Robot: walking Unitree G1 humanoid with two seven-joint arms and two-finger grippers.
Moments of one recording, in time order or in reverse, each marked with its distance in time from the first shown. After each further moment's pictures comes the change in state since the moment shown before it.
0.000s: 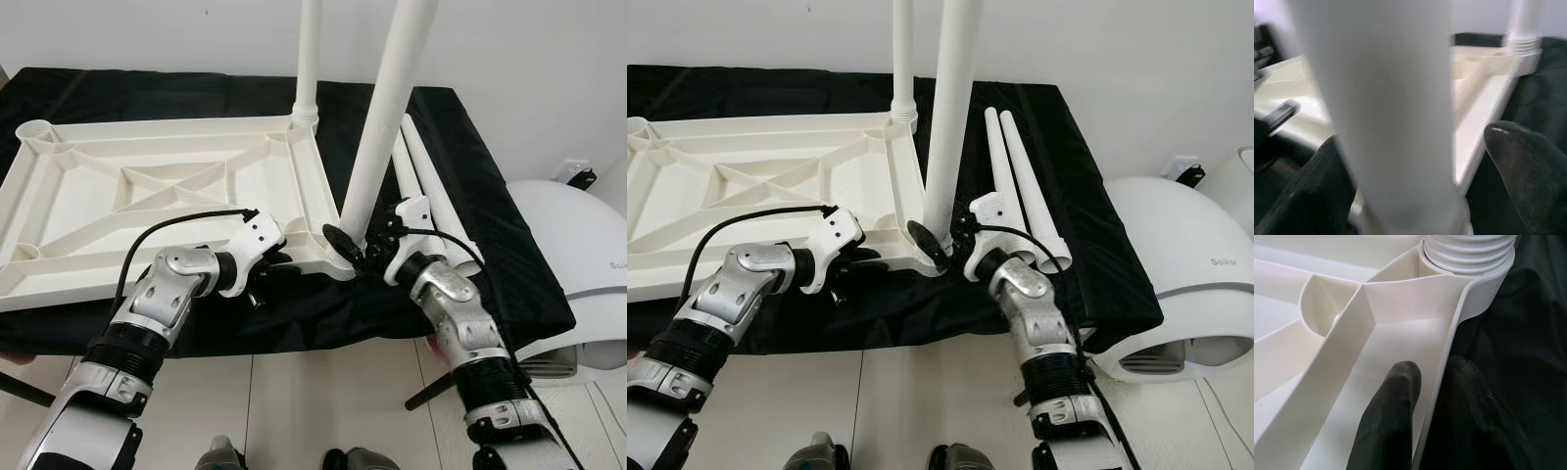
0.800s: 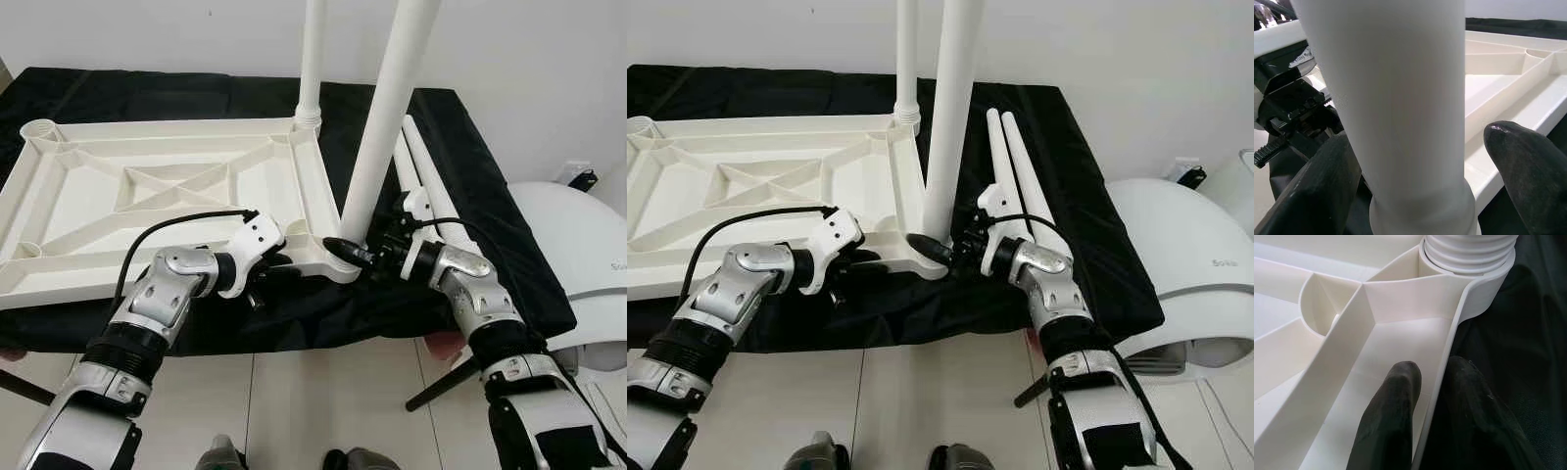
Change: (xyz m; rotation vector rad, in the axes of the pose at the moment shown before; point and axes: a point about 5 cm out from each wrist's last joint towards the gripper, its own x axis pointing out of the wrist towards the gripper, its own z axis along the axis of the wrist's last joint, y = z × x) left arm 0.000 0.000 0.000 -0.003 0.004 0.001; right arm 0.006 -0.019 -0.001 -0.006 0.058 0.278
